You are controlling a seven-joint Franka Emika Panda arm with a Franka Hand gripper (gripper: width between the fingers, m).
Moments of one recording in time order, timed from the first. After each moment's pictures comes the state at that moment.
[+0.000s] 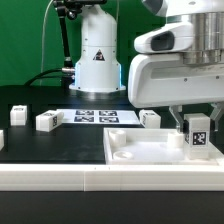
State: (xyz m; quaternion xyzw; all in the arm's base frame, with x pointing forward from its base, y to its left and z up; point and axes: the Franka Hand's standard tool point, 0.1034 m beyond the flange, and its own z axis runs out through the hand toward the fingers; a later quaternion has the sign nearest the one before) arm 0.616 0.115 0.069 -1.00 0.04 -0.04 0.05
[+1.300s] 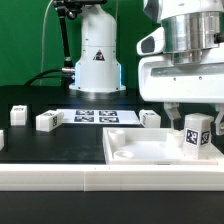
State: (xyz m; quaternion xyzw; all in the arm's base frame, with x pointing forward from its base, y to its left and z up) arm 0.614 0.113 0.069 -0.90 0.44 -0.04 0.08
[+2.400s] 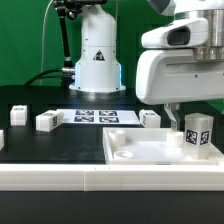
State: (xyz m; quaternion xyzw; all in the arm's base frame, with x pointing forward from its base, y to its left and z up) arm 0.612 0.121 0.072 -0.99 -0.15 -0.05 0.02
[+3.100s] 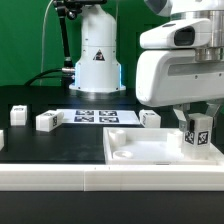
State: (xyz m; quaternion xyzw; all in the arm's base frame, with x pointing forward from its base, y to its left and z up) arm 0.612 0.117 0.072 -0.98 -0.19 -0.05 0.02
